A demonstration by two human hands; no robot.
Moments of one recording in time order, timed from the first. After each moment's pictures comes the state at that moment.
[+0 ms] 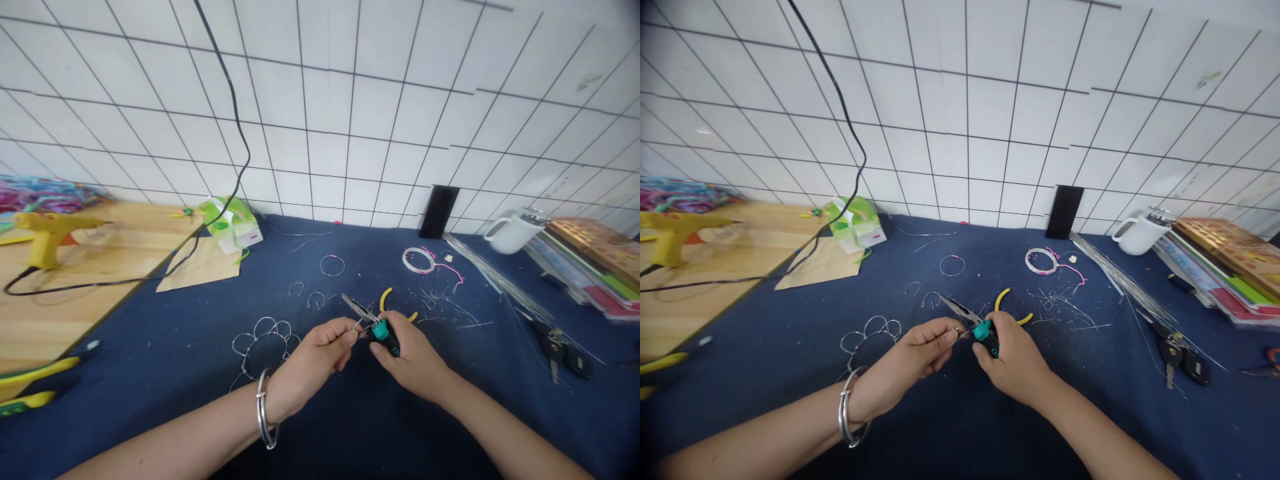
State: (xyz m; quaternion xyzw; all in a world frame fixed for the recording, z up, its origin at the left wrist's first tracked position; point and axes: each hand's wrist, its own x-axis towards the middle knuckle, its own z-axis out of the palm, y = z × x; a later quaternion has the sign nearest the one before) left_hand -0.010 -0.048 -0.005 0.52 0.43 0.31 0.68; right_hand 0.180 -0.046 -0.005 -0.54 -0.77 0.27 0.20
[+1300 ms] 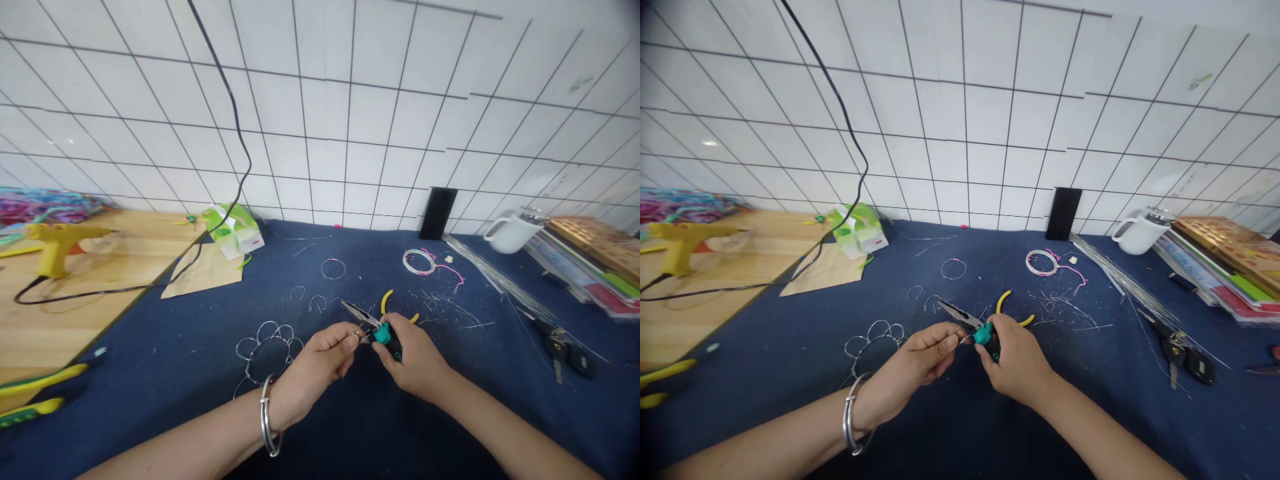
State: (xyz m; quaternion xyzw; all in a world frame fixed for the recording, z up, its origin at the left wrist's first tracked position) left_hand -0.009 -0.053 -0.004 0.48 0.40 0.33 0.70; right_hand 0.182 -0.046 -0.015 -0.51 -0.81 0.19 0.22
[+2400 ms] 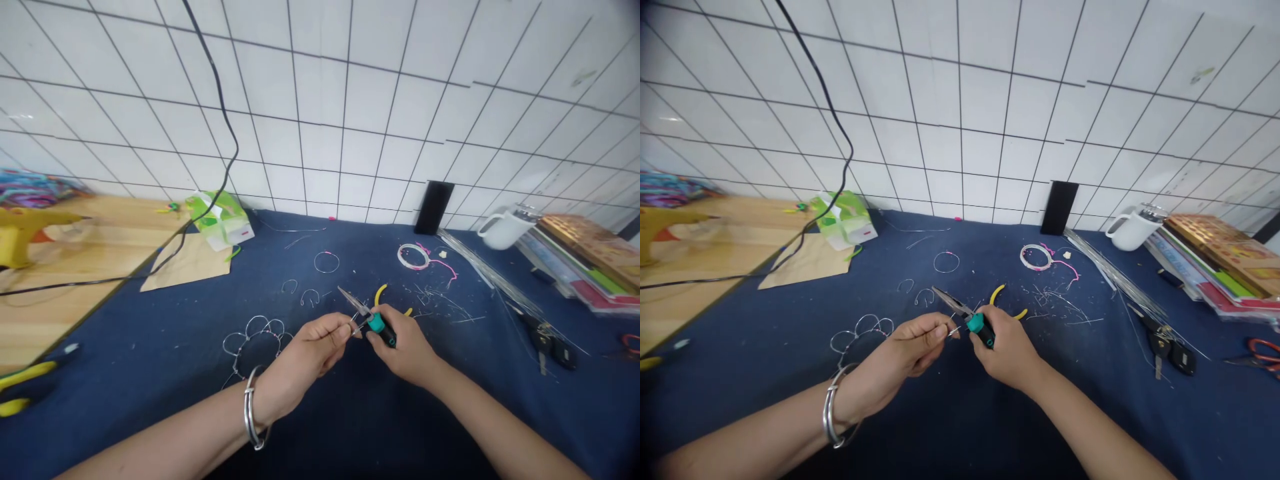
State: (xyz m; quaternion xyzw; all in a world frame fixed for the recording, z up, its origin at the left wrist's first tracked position) left_hand -0.012 -0.048 0.000 0.46 0.38 0.34 0.73; right_hand 0.179 -0.037 -0.013 -0.50 -0.79 0.24 0.25
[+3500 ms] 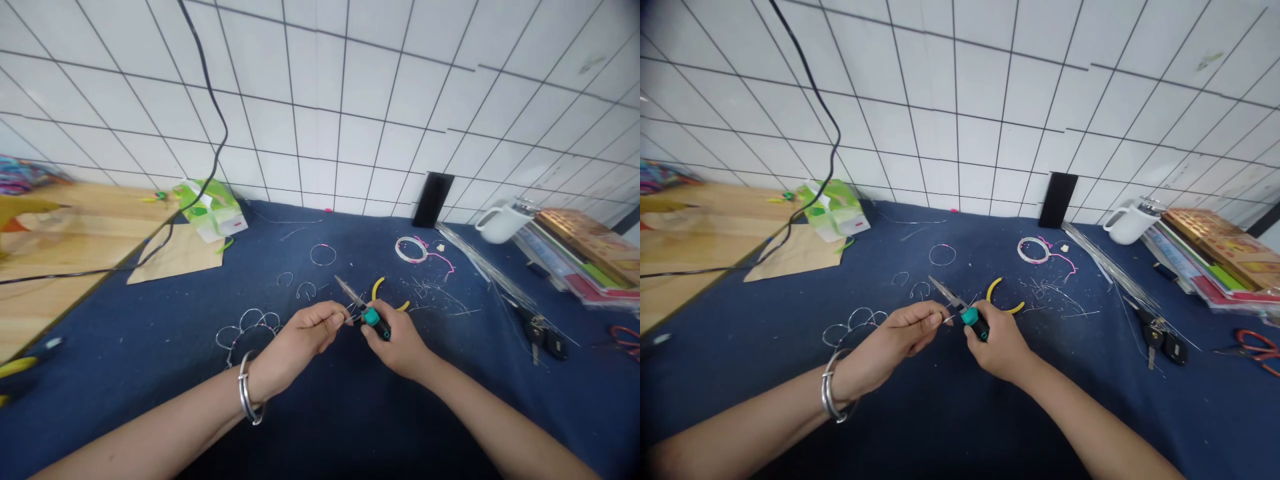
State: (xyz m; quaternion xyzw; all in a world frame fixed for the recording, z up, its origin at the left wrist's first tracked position) left_hand -0.017 -0.037 -0.004 0.52 0.39 0.34 0.68; right_hand 0.173 -0.037 -0.018 -0.49 -0.76 0.32 0.28
